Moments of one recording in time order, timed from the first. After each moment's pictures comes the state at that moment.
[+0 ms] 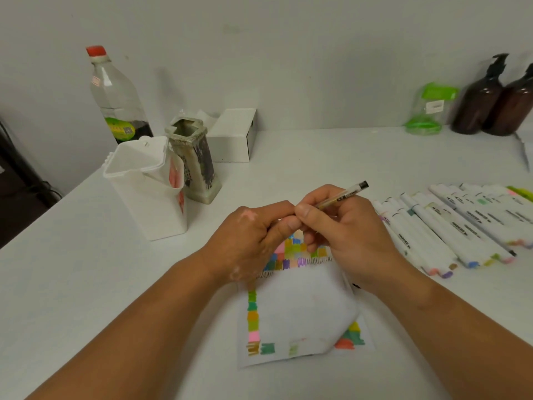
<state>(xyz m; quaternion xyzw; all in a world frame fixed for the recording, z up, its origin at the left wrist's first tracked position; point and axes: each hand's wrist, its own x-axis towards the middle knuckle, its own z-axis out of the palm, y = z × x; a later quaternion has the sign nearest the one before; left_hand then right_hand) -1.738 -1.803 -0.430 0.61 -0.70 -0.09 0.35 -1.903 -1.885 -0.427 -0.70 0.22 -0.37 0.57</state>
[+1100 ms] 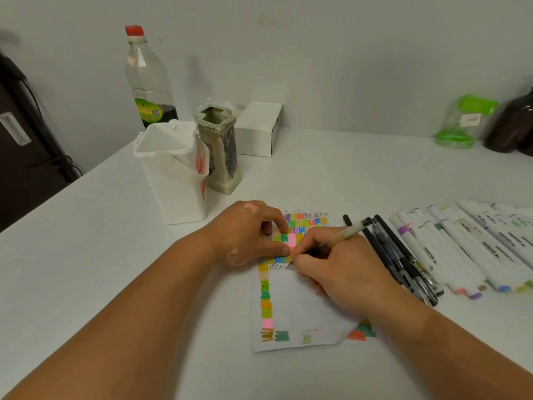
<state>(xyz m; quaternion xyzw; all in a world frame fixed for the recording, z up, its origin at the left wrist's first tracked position) -1.693 -1.802 -0.440 0.73 -0.65 -0.10 0.18 -1.890 -1.863 -0.444 -0.81 0.32 -0.19 0.45</state>
